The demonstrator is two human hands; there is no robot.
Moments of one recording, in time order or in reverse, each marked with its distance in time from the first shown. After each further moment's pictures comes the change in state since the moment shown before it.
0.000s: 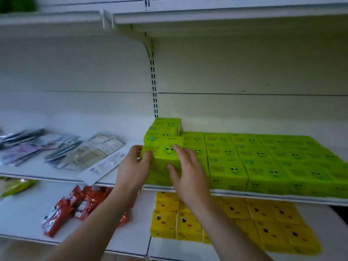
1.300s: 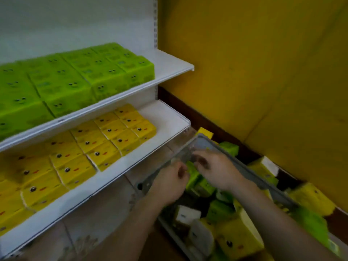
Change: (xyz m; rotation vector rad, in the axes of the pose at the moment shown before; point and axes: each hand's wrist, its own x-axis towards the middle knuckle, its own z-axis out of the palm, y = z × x) left_hand -0.370 0.034 0.268 0.089 -1.302 0.553; right_hand -0.364 0.182 -0.273 -0.406 -0.141 0.795
